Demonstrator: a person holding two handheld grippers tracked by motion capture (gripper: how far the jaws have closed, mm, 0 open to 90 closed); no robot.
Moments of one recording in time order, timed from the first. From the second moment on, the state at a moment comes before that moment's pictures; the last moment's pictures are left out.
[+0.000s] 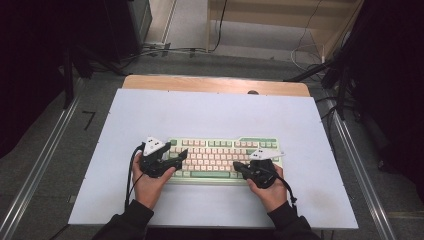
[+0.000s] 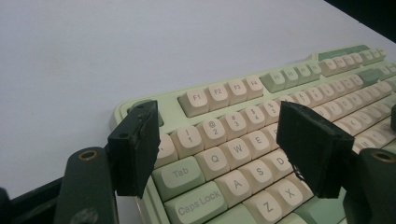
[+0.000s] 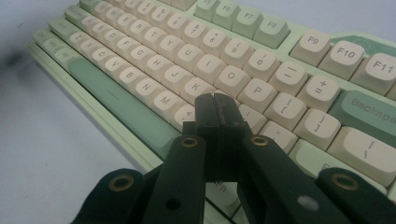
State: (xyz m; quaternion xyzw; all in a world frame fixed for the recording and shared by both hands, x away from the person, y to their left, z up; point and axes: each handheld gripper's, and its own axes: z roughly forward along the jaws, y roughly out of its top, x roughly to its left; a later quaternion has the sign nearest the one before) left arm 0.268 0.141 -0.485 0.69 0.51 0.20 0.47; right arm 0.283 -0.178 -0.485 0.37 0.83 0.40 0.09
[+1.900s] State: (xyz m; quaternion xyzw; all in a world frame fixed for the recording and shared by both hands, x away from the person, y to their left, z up) left arm 0.267 0.134 -0.482 0.70 0.50 0.19 0.48; right arm 0.290 -0.194 -0.470 0.41 0.79 0.44 0.12
